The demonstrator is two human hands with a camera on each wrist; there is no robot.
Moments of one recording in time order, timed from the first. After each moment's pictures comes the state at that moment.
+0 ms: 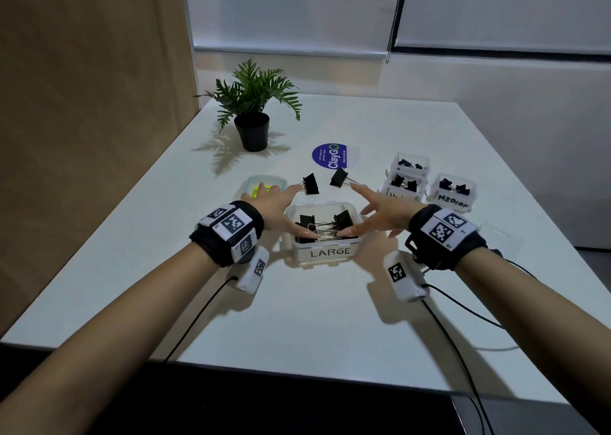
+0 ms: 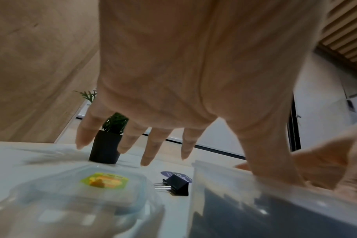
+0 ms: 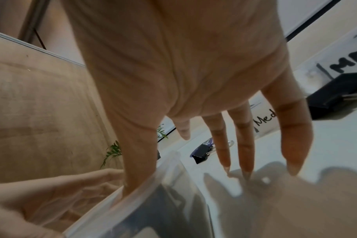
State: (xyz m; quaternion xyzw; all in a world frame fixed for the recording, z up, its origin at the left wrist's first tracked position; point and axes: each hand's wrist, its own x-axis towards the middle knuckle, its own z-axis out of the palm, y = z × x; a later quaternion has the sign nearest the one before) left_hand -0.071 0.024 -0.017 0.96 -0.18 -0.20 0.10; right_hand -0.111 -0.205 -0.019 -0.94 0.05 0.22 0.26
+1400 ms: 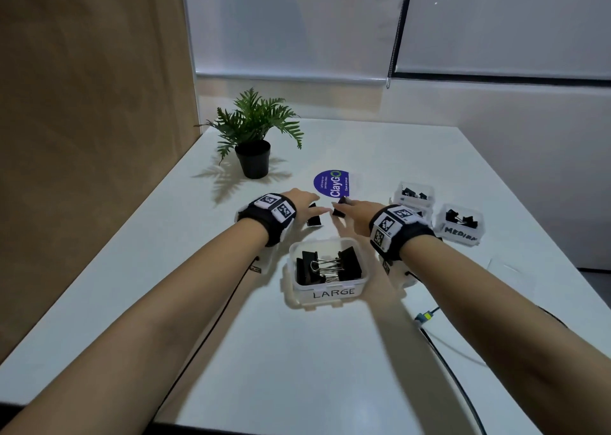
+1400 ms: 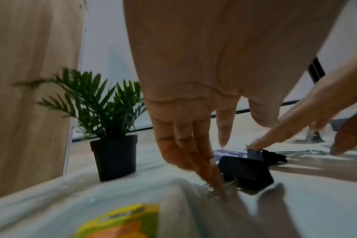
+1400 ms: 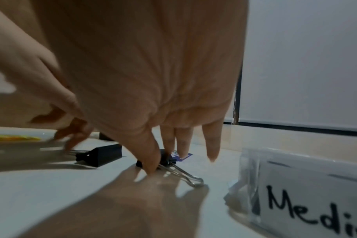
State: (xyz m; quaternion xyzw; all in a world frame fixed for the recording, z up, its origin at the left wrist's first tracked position) left_hand 0.036 -0.033 -0.025 0.96 -0.26 -0.13 0.02; right_hand -0.016 -0.195 -0.033 -0.99 -0.08 0.13 -0.04
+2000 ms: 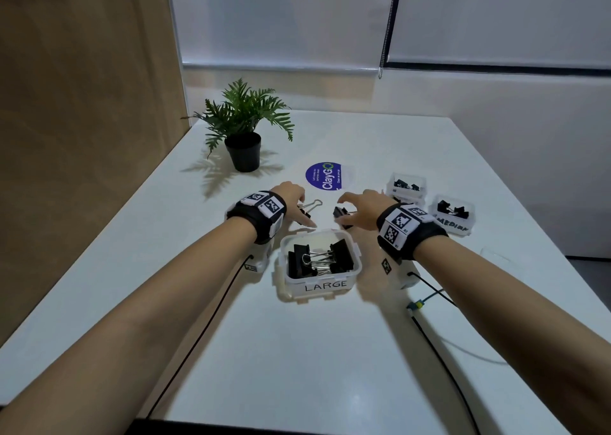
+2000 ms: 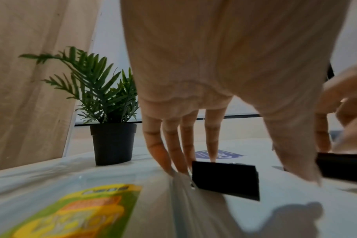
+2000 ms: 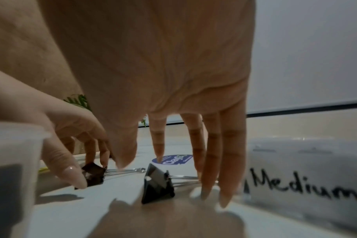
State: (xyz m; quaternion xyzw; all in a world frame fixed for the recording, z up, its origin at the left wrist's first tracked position) left_hand 0.044 -0.031 -0.038 0.96 -0.24 -0.11 0.05; right_hand -0.026 -0.213 -0.036 -0.99 0.02 0.09 0.04
